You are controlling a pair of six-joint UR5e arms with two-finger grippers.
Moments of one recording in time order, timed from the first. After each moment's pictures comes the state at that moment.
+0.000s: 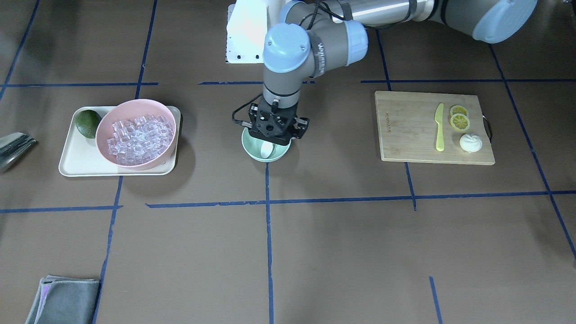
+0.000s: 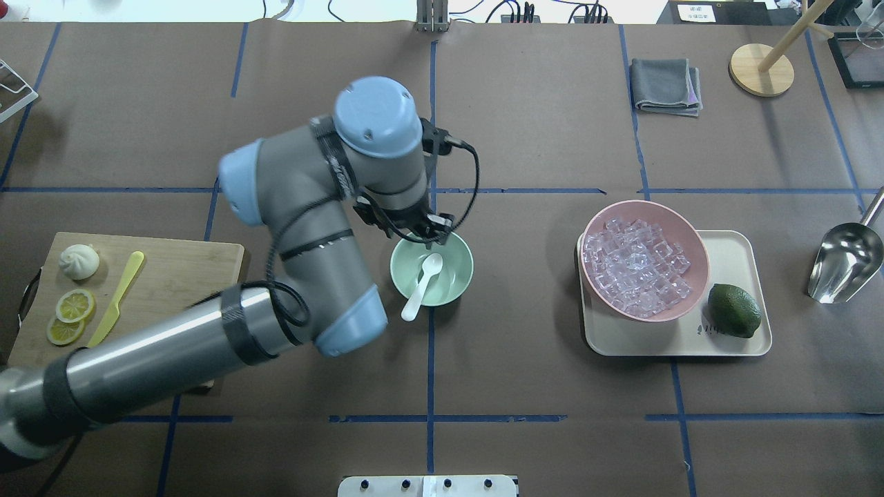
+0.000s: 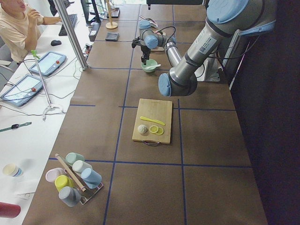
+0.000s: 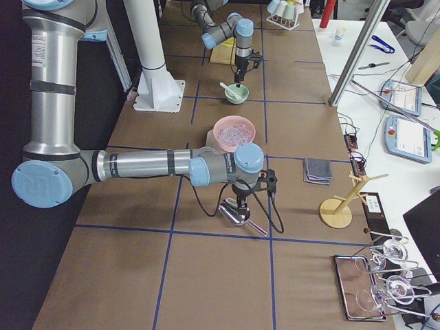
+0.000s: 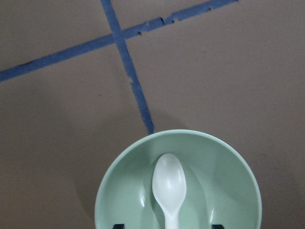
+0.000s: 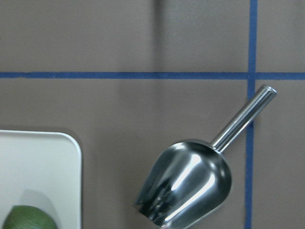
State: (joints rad) left arm -0.60 -2.42 -1.54 -1.53 -1.99 -0.85; right arm 1.37 -1.66 1.82 -1.46 2.43 0.35
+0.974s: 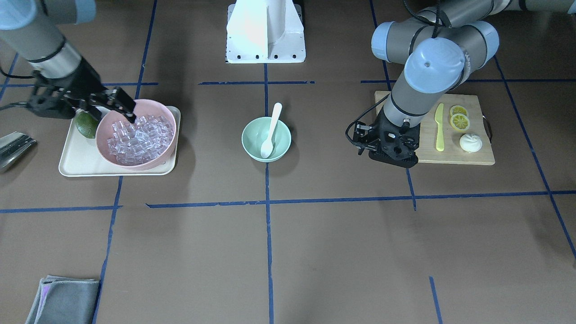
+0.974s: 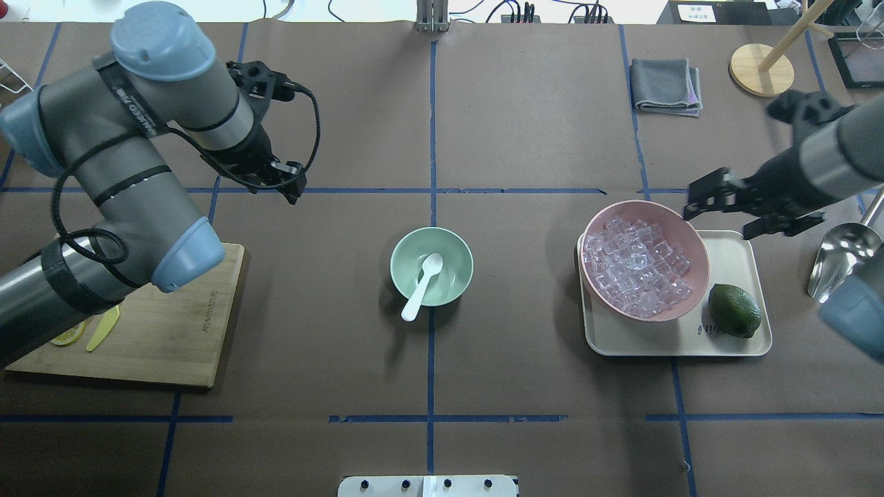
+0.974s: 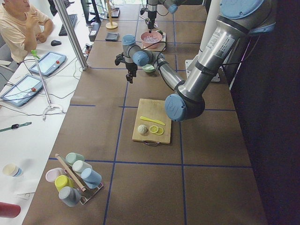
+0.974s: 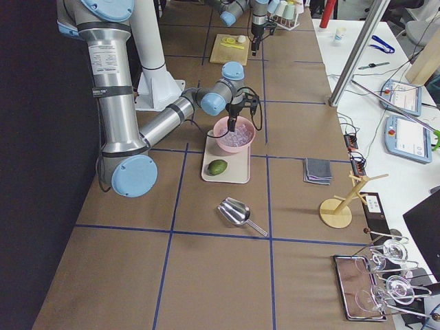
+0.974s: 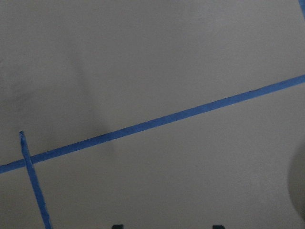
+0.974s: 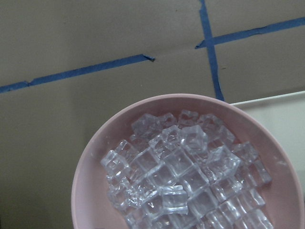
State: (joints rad) left arm -0.84 -2.13 -1.70 -1.54 -2.12 -0.65; right arm 0.77 -1.42 2.02 -1.40 2.09 1.22
